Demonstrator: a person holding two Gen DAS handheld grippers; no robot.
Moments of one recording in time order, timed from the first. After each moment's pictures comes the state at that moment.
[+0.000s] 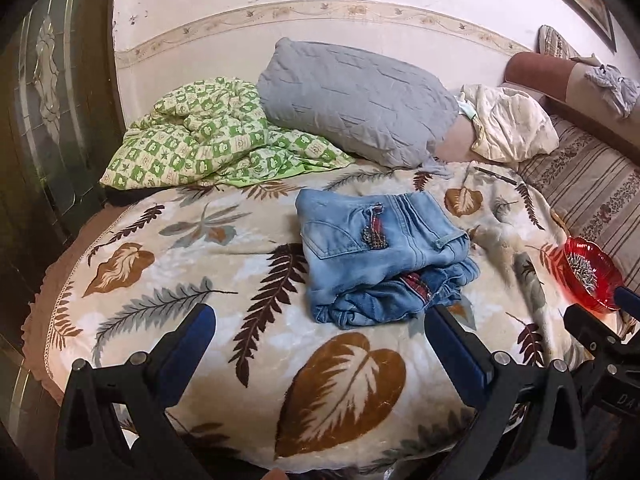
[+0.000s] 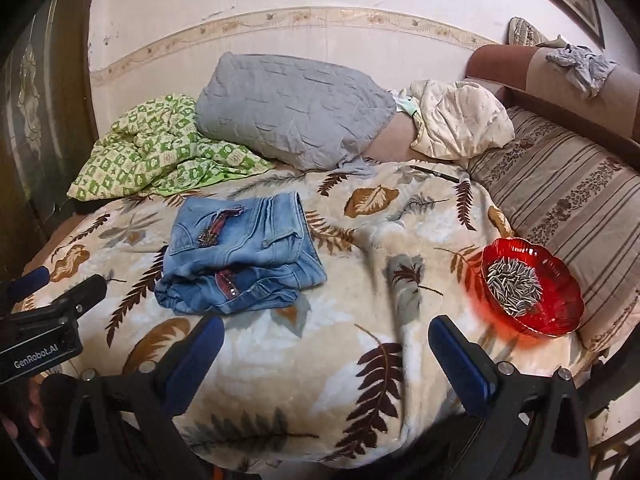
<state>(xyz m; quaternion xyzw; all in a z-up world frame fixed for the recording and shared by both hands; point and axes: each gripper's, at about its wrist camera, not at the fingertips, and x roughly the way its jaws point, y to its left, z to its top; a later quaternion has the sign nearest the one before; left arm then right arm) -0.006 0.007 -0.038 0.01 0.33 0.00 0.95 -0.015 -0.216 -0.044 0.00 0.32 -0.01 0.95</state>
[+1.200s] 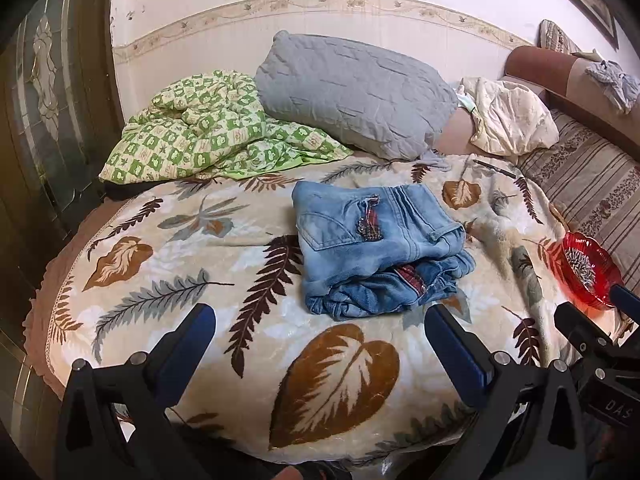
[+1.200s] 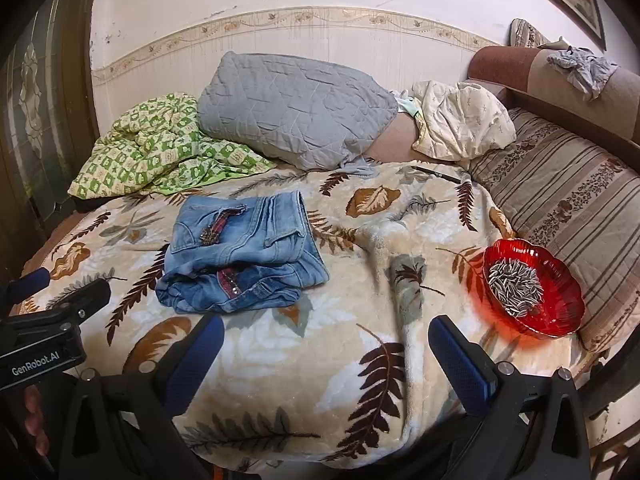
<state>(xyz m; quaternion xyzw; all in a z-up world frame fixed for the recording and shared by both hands) -0.006 0.002 -0.039 0.01 0.34 0.00 0.94 -0.013 -0.215 -0.046 0.00 0.32 -0.01 0.95</state>
